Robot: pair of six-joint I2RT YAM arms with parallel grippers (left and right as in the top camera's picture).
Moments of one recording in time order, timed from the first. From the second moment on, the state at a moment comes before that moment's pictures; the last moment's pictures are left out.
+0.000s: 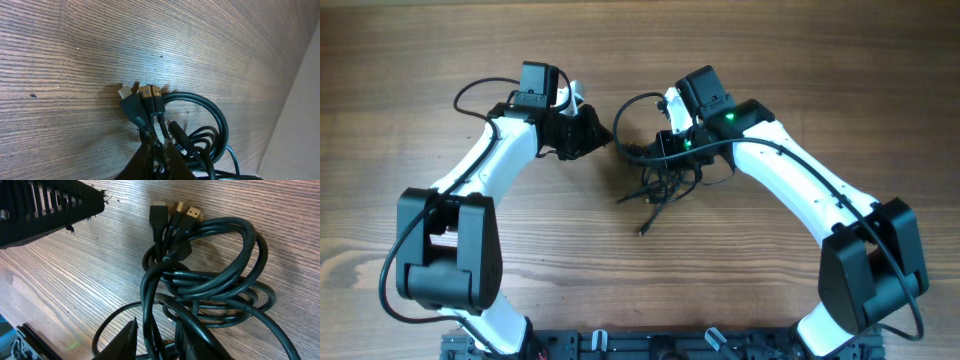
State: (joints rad) left arm -0.15 1.83 1.20 -0.52 0.59 -0.55; right arm 0.49 1.79 1.32 -0.72 -0.40 0.31
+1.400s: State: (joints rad) left arm -0.15 1.83 1.20 -0.52 0.59 -0.55; right arm 0.52 1.83 1.32 -0.69 -0.23 0.32
